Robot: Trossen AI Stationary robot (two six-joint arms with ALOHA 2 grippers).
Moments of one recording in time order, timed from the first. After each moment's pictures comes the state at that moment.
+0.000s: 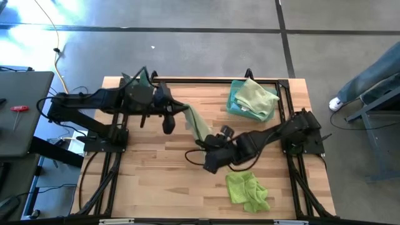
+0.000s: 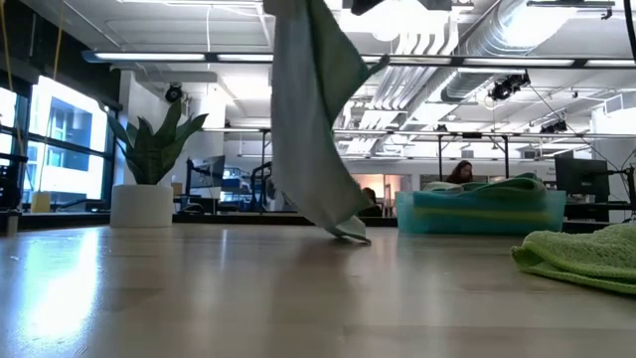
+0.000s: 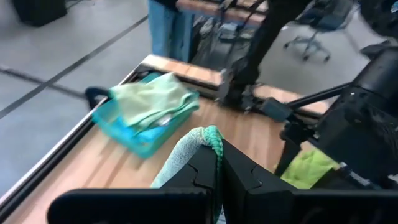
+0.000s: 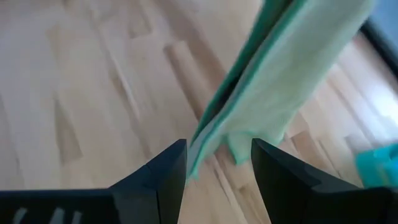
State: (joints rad) left arm 0.06 1.24 1.41 -0.58 -0.27 -0.25; right arm 0.39 1.87 1.87 -1.12 0.52 0.69
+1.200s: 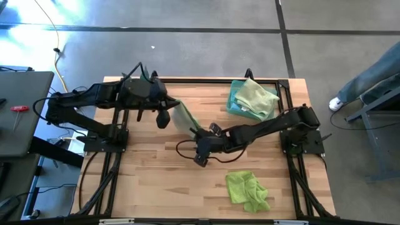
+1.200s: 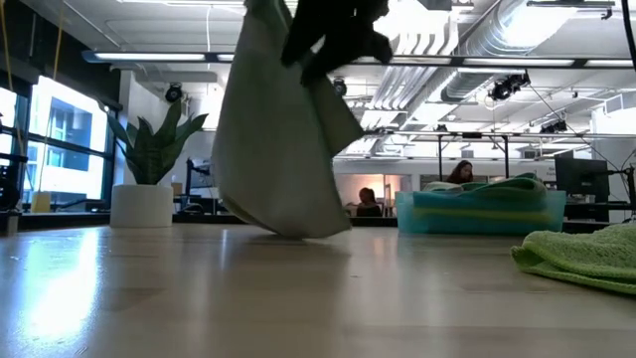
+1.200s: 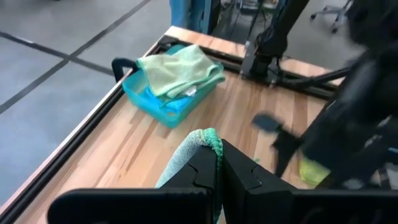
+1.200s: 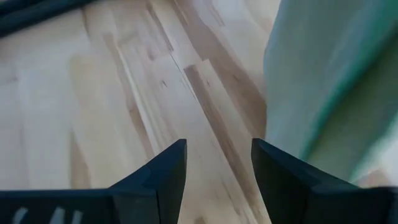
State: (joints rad) left arm 0.14 1.20 1.45 -0.78 -0.25 -0.24; right arm 0.26 1.85 1.59 -0.63 0.35 0.57
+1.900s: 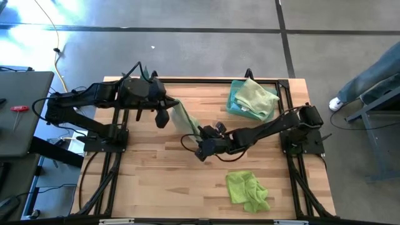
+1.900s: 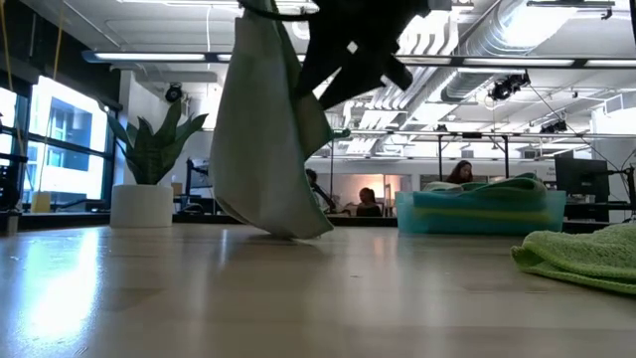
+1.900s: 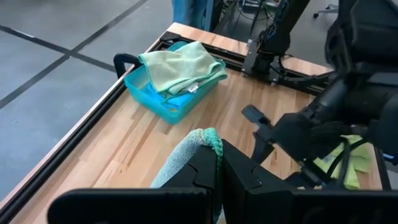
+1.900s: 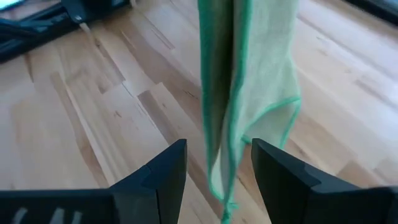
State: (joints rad) left arm 0.14 1.19 1.45 -0.80 -0.25 -0.26; right arm 0.25 1.81 1.37 -0.41 0.55 0.69
